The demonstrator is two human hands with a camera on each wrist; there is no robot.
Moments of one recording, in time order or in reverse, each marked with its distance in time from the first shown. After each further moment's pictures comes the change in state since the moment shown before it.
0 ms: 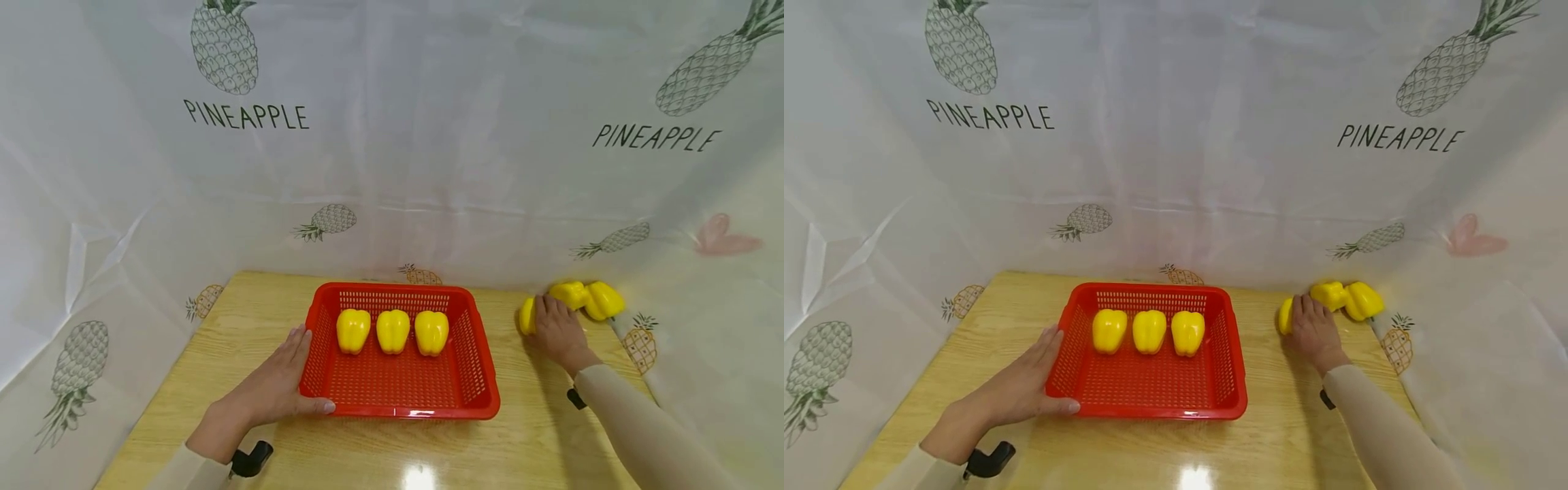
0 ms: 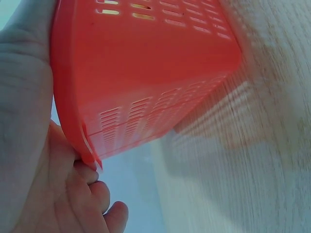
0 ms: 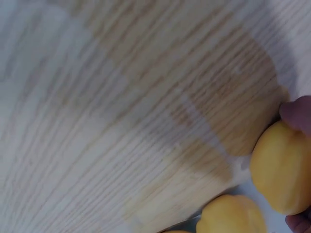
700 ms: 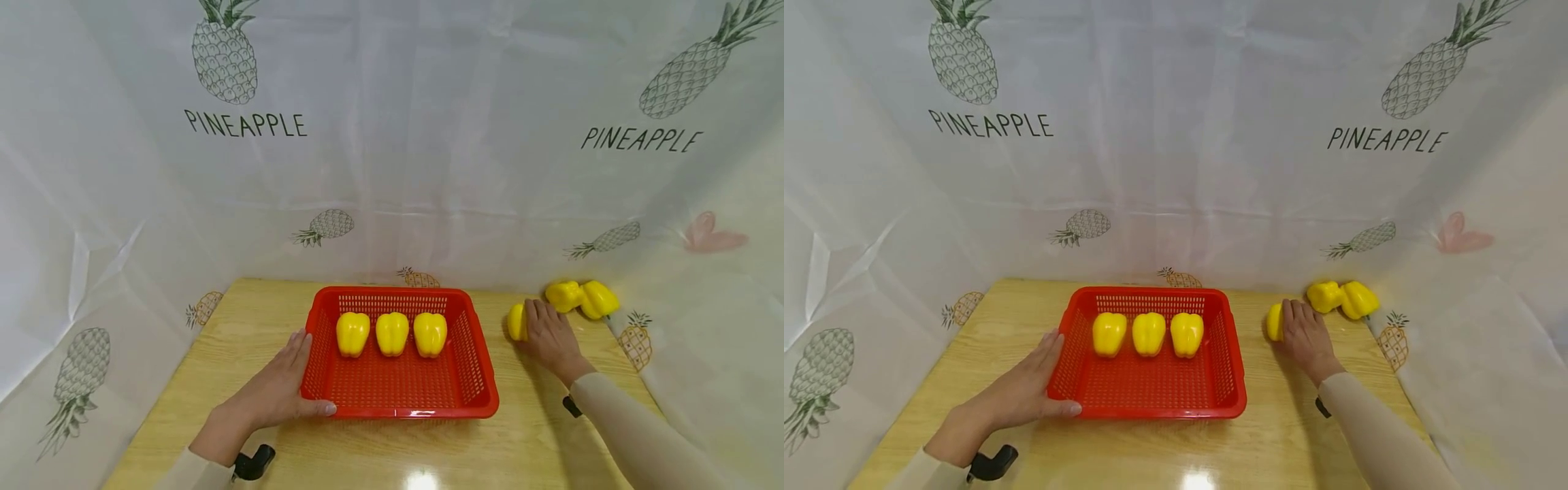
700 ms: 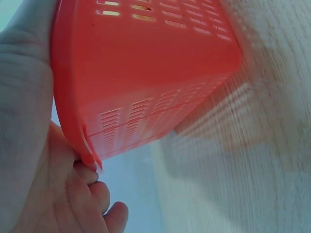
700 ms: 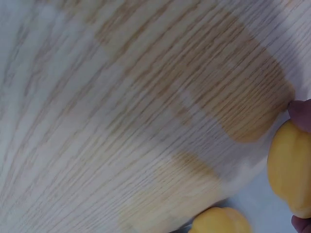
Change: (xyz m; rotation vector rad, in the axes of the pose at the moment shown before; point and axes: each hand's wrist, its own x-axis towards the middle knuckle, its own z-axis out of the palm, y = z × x) left_hand -0.002 0.000 0.002 -0.009 0.009 0.009; right_hand -0.016 -0.020 0.001 -0.002 0.157 -0.052
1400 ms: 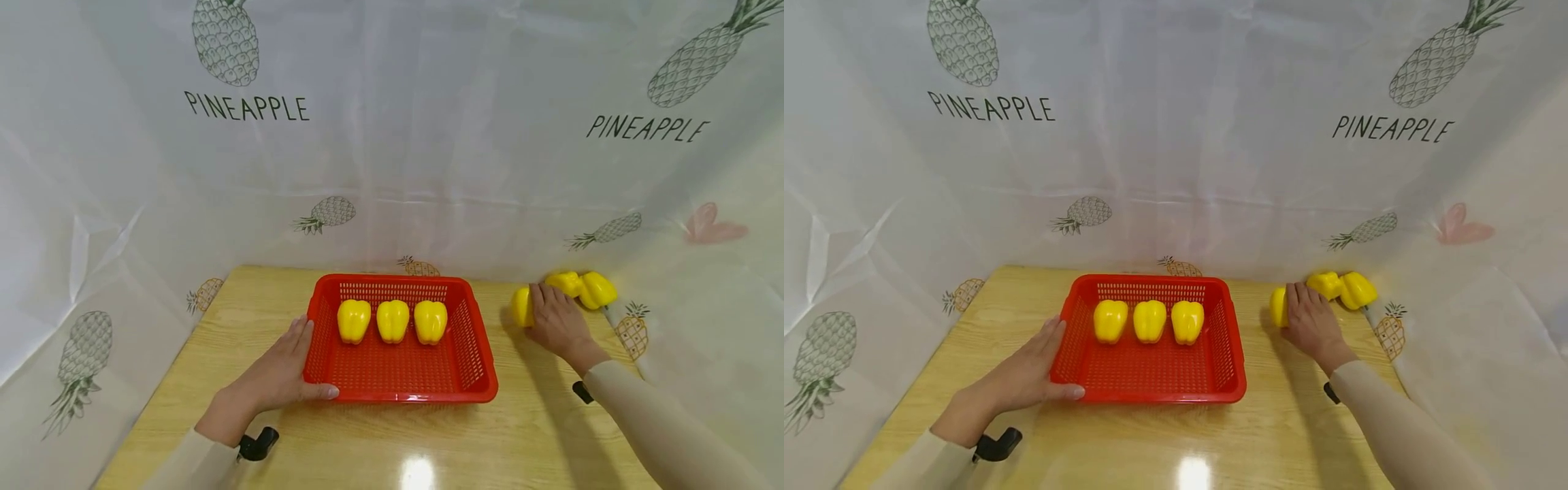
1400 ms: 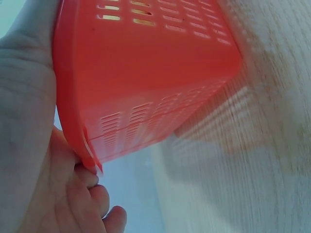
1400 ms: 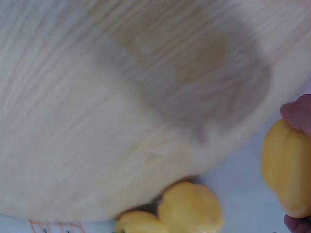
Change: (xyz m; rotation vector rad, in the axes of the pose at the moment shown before) left_hand 0.003 0.000 0.000 0.036 0.021 0.012; right_hand 0.009 0.001 -0.043 -0.048 -0.031 -0.052
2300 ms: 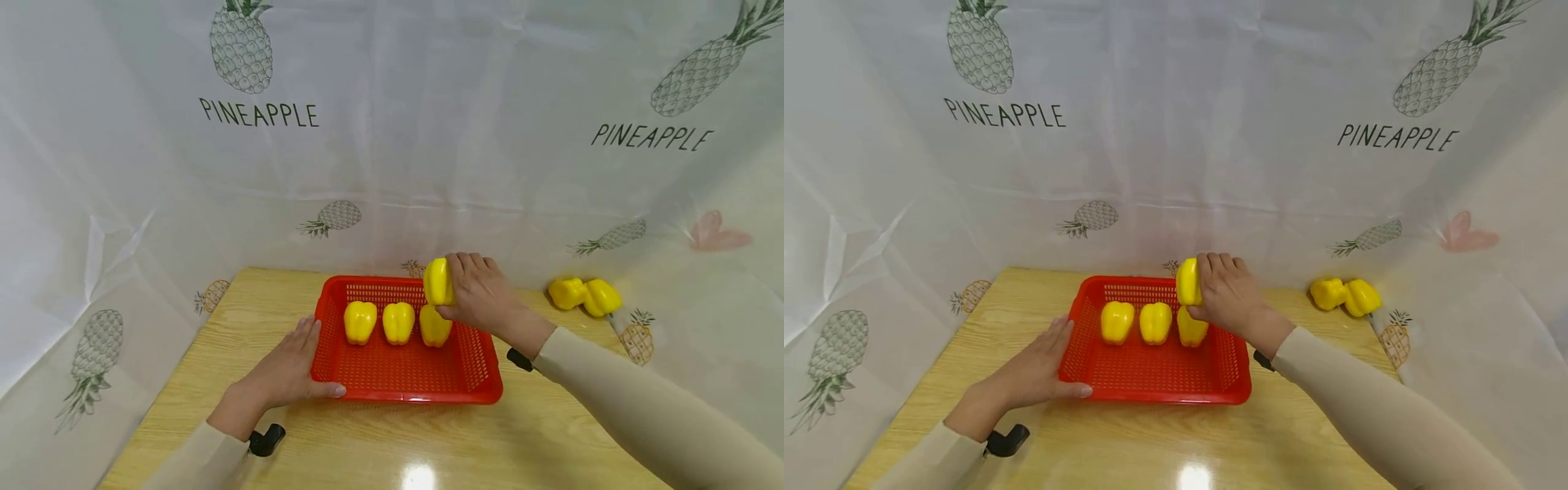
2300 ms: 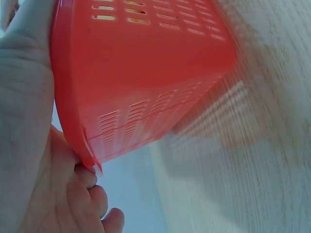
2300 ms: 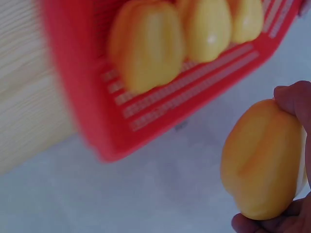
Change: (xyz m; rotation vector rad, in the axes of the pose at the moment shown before) left_hand 0.003 0.004 -0.004 0.025 -0.034 -0.043; right_hand 0.095 -0.145 -0.125 0.041 0.088 -0.223
